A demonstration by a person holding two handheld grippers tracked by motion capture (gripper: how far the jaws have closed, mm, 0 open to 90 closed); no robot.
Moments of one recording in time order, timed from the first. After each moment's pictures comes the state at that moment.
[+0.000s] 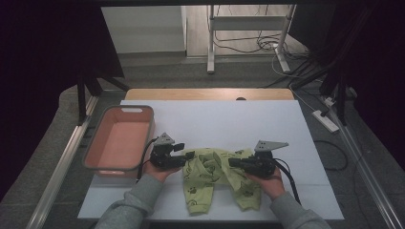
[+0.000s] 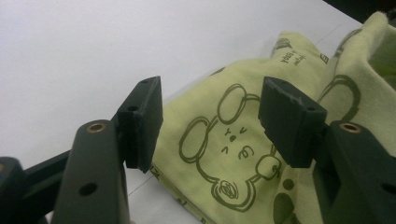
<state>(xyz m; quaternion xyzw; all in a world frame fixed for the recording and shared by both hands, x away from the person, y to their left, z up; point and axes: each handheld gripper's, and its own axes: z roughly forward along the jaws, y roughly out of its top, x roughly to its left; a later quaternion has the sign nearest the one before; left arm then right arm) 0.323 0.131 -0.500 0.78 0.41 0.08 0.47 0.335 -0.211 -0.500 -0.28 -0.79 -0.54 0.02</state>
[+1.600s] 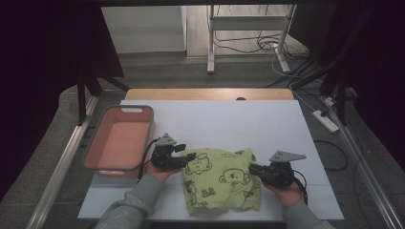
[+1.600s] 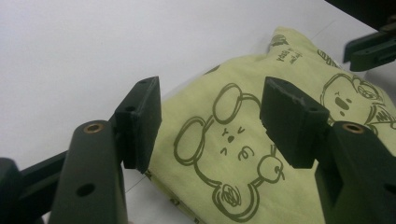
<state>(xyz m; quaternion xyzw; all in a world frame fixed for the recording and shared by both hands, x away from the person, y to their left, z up) 0.322 0.128 -0.500 0.79 0.40 0.08 0.47 0.307 -0.262 -0.508 -0.36 -0.81 -0.45 -0.09</state>
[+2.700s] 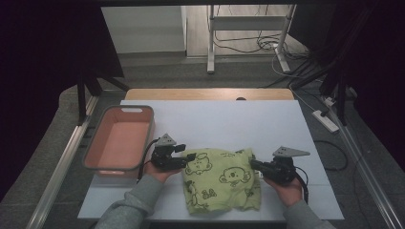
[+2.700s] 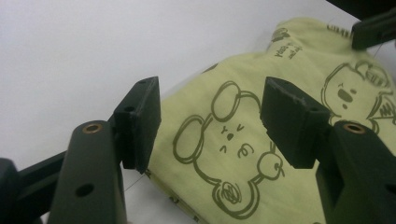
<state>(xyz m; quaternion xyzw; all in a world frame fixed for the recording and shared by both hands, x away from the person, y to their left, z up) 0.321 0.128 -0.501 0.79 0.40 0.08 0.46 0.313 -0.265 -0.495 -0.38 -0.79 -0.48 -0.08</state>
